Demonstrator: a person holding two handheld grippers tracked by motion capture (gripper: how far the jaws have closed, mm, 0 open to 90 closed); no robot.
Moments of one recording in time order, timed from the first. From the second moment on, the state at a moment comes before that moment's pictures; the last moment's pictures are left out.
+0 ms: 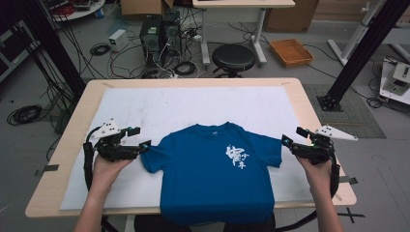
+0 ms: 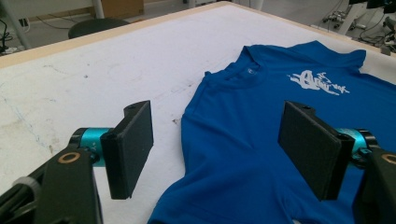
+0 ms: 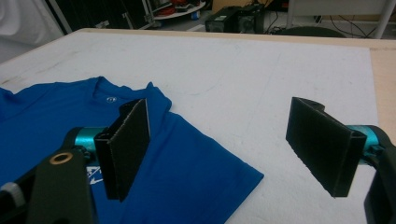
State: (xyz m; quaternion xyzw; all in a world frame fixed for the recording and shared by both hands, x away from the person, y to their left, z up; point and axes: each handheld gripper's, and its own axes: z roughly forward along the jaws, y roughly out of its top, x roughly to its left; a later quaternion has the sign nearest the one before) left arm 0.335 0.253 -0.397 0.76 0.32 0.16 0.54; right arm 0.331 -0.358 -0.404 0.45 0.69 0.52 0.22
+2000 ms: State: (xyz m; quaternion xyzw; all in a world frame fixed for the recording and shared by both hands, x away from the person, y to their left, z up) left arm 0.343 0.263 -0.423 0.71 0.46 0.01 0.53; right arm 0.334 -0.353 -0.404 0.45 0.69 0.52 0.22
